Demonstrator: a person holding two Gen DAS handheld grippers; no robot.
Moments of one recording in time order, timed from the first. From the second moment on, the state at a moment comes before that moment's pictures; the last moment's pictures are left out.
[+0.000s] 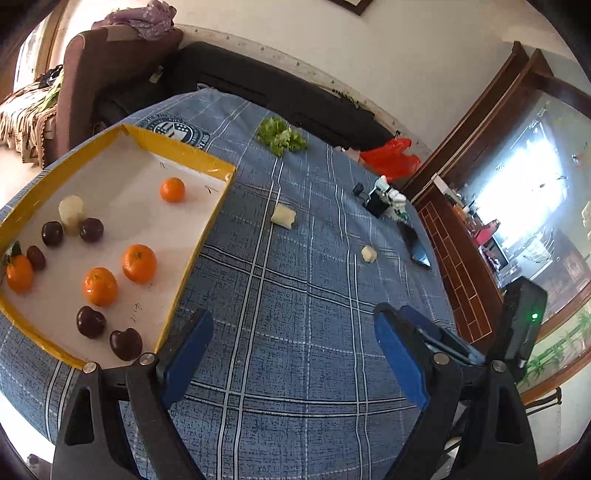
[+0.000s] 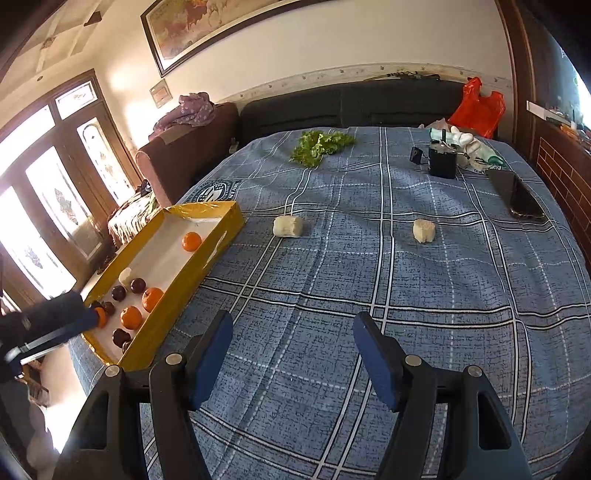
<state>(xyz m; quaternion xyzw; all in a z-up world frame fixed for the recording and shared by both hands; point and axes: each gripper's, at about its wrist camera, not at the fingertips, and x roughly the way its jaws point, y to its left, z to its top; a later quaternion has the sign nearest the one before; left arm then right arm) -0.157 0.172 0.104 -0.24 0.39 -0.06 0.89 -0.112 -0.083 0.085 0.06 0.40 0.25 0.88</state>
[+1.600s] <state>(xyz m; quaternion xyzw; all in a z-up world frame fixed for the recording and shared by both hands) 0.091 0.129 0.028 -0.07 0.48 0.01 0.88 0.070 -0.129 0.011 0.08 0.43 0.16 0.89</state>
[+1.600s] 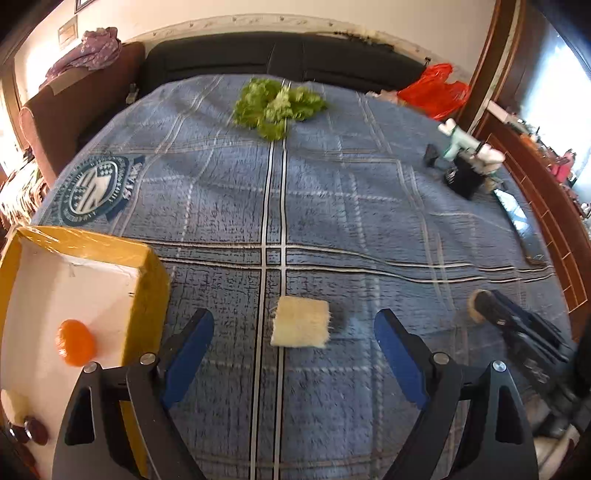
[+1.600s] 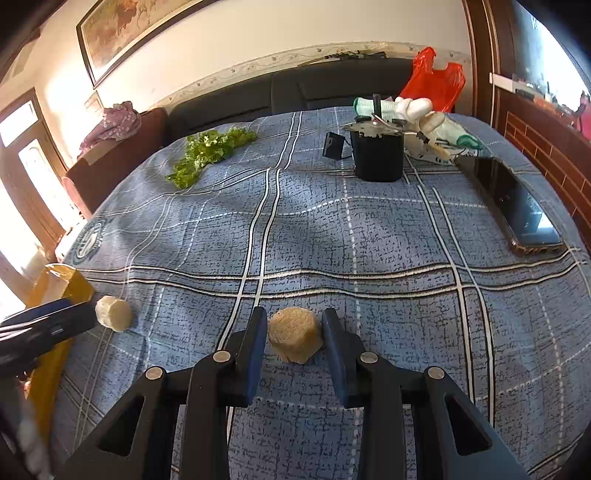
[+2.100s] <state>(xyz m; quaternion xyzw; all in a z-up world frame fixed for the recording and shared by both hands) 0.040 0.149 0.042 -0.14 0.46 -0.01 0.88 0.063 -0.131 0.020 0.09 0.41 0.16 0.89</state>
